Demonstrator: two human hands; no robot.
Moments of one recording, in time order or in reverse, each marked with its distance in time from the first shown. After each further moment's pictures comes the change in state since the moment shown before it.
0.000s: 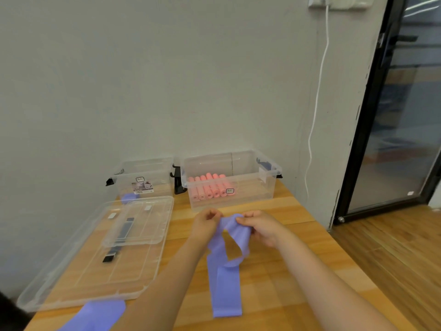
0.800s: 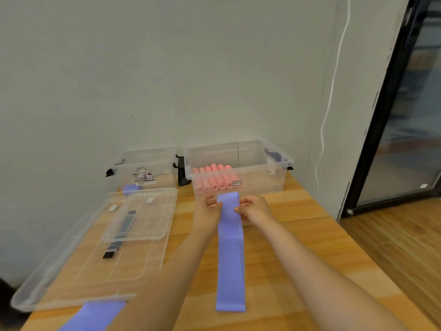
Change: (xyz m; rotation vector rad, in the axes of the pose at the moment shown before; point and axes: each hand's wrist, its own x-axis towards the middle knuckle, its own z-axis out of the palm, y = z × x) left_hand 0.035 -0.015 -0.001 0.034 0.136 0.004; right_hand 0.066 0.016 0.013 -0.258 0.261 -0.094
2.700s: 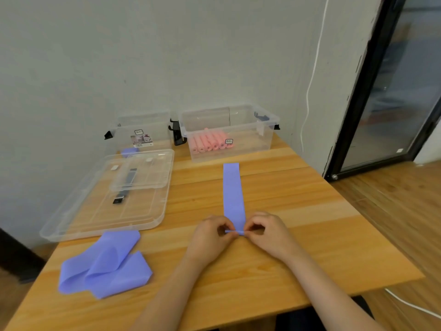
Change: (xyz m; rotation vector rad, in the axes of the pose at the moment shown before) left_hand -0.164 -0.067 -0.036 0.425 -0.287 0.428; right_hand -0.191 0.076 -0.022 -0.516 -0.065 -0.428
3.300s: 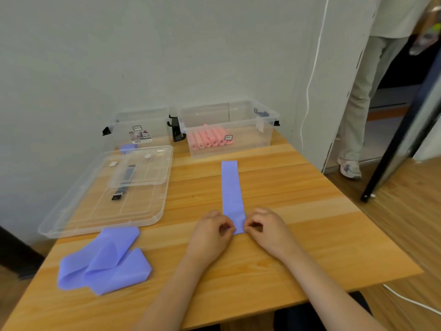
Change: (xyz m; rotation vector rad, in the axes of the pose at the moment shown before) left_hand -0.004 0.002 0.002 0.105 0.034 0.075; right_hand -0.003 -0.005 0.001 -0.116 0.006 0.002
